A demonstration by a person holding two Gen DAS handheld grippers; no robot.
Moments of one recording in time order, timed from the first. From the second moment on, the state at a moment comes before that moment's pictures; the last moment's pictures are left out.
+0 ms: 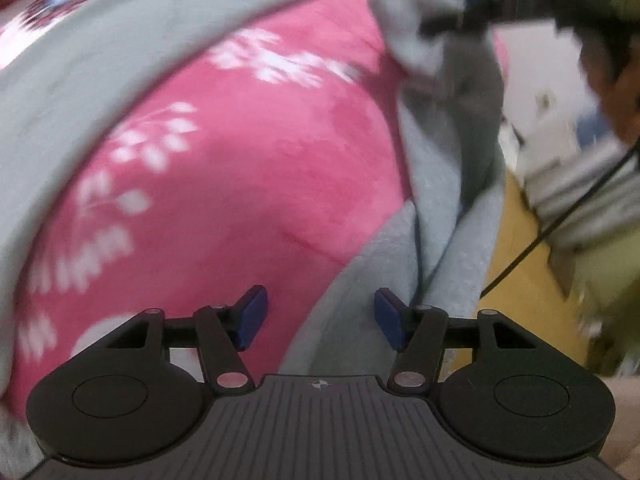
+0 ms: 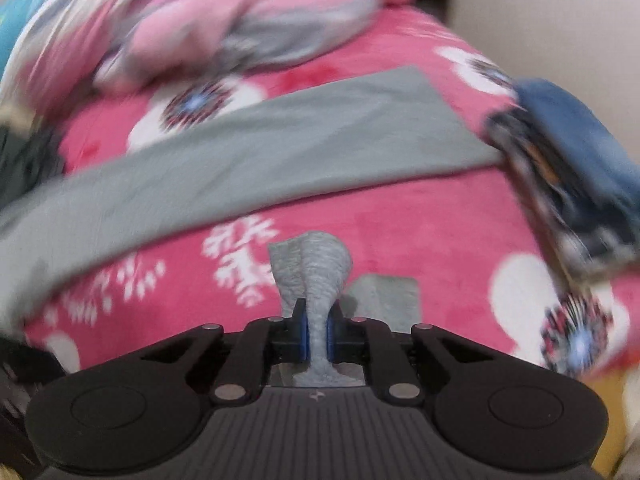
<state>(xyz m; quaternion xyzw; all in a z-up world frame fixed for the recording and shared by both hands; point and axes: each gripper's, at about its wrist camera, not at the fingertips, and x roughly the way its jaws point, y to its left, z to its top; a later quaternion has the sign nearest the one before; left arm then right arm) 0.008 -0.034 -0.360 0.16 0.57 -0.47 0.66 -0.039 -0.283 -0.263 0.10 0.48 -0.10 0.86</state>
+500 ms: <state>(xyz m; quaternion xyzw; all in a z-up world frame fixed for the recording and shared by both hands) 0.004 -0.006 -0.302 0.03 0.53 -0.41 0.75 -0.060 -0.338 -0.189 0.30 0.31 -0.05 0.90</state>
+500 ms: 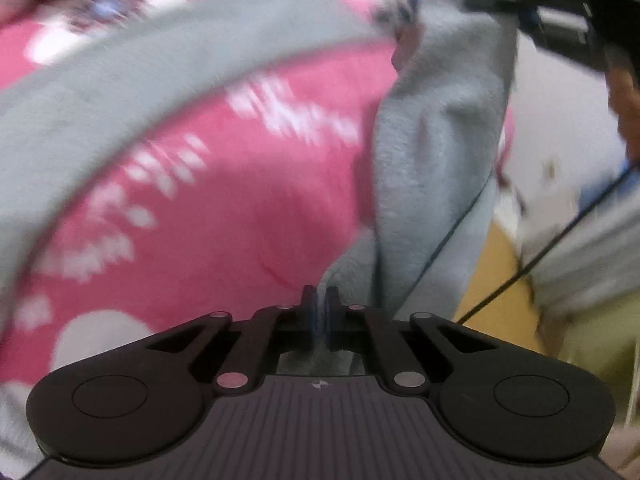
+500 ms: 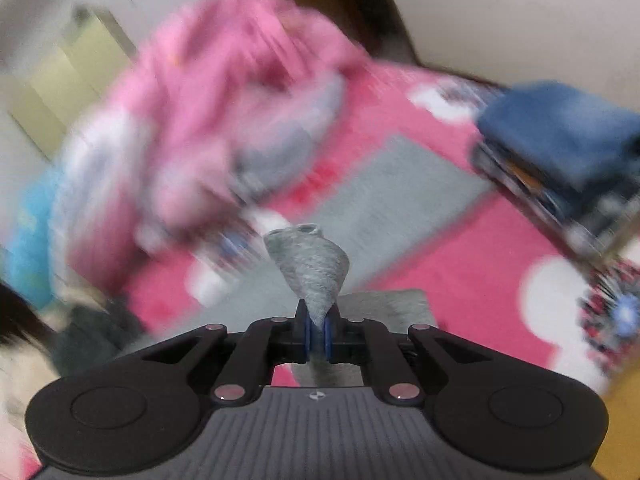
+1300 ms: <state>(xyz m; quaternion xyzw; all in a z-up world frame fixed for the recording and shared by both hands) -0.008 0.014 -0.292 -0.08 0.52 -0.34 0.78 -0.140 -0.458 -0.285 0.57 0.41 -0.15 0.70</state>
